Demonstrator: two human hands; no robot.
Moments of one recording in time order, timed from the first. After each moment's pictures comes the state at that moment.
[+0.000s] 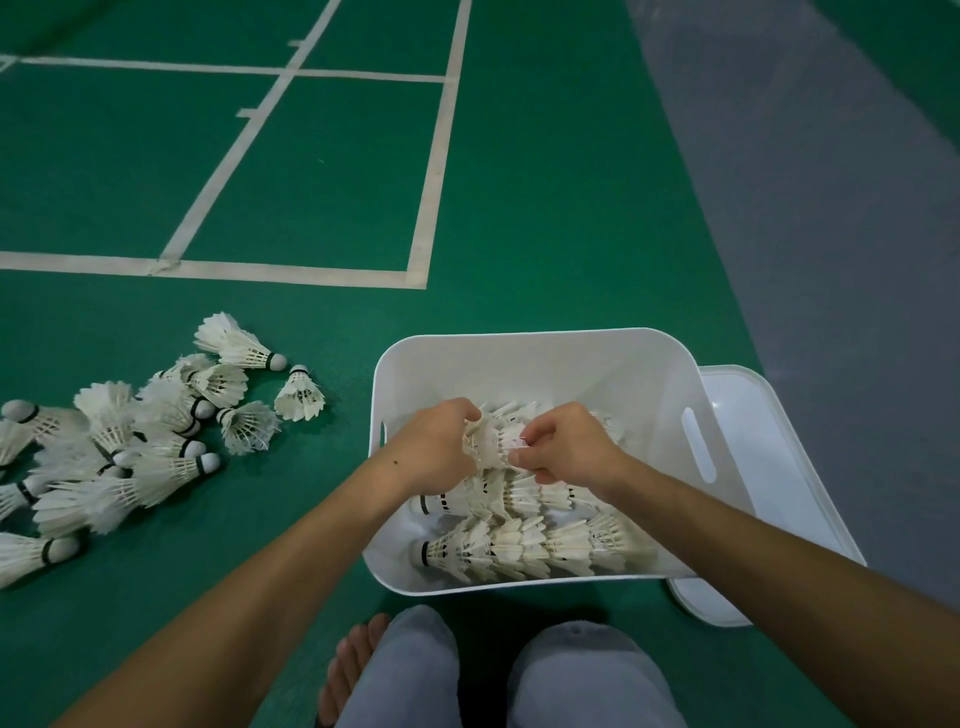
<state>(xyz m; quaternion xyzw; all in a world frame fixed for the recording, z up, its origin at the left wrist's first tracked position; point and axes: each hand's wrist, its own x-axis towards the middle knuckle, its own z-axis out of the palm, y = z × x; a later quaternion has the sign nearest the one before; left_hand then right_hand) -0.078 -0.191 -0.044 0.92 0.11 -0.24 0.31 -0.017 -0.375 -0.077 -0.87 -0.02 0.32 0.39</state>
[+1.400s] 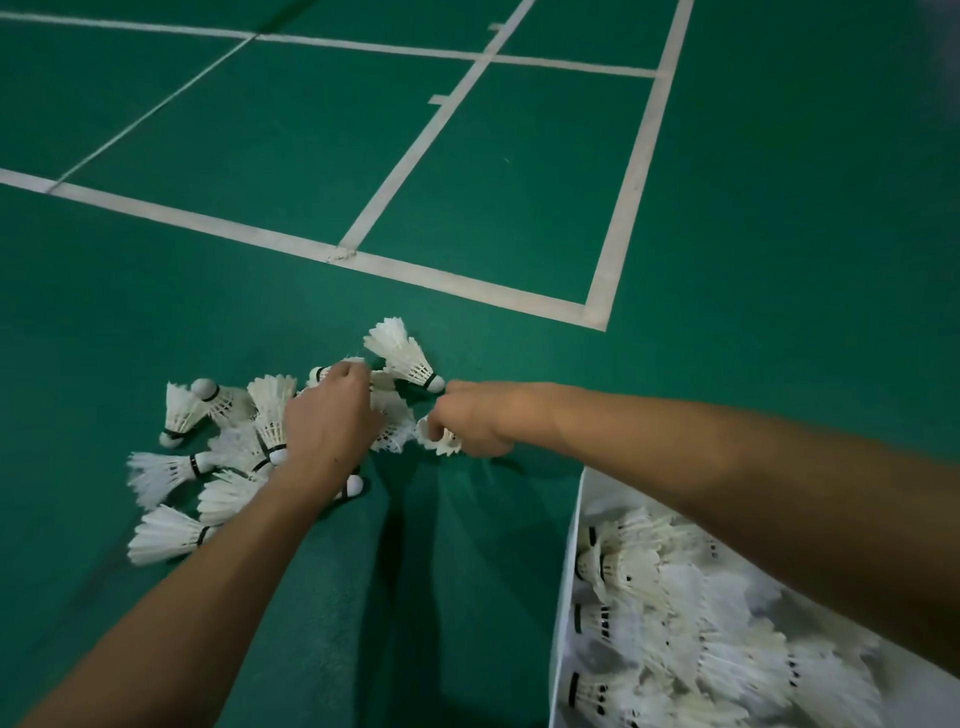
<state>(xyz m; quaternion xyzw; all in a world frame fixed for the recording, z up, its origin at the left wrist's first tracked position) -0.092 0.087 -0.107 0.94 0.33 -0.01 -0.02 0.040 -0.059 -0.065 -0.73 -0.61 0.31 -0.10</state>
